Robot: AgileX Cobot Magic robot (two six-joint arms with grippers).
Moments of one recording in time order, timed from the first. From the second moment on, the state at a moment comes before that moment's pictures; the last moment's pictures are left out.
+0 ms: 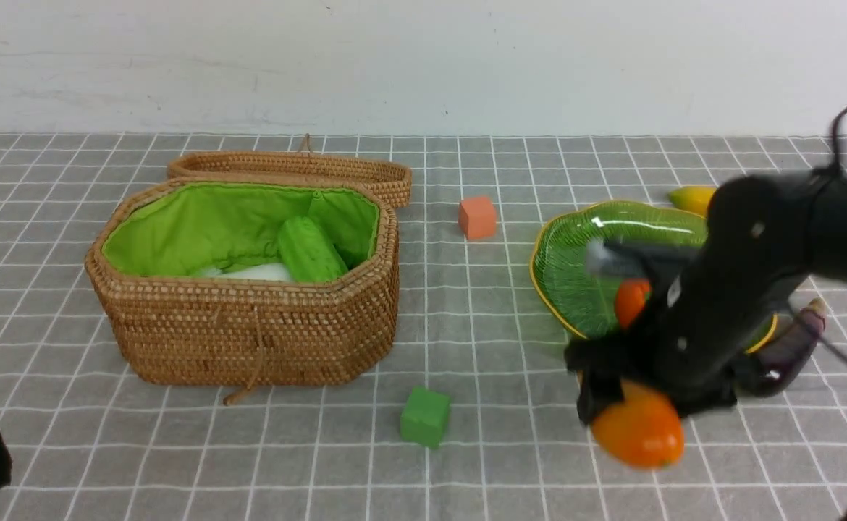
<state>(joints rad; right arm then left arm) 0.38 1.69 -1.21 0.20 0.83 0.23 -0.47 0.36 -0.77 -0.46 0.70 0.27</state>
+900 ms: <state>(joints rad) 0.28 1.84 -1.53 0.03 0.66 0.19 -0.47 0.36 -0.77 -0.54 0.71 0.35</state>
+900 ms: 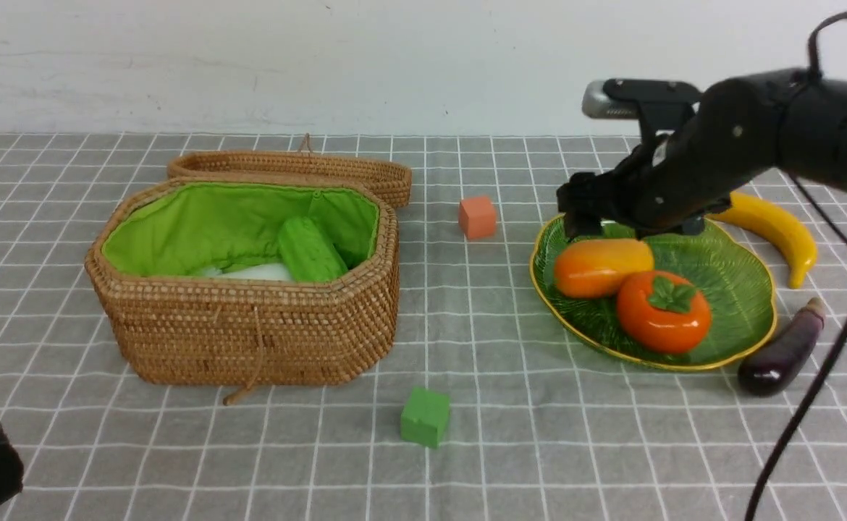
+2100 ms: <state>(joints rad) -0.23 1.97 -1.29 0.33 0.61 0.18 -0.47 0.36 -0.77 -0.55 0.71 0.37</state>
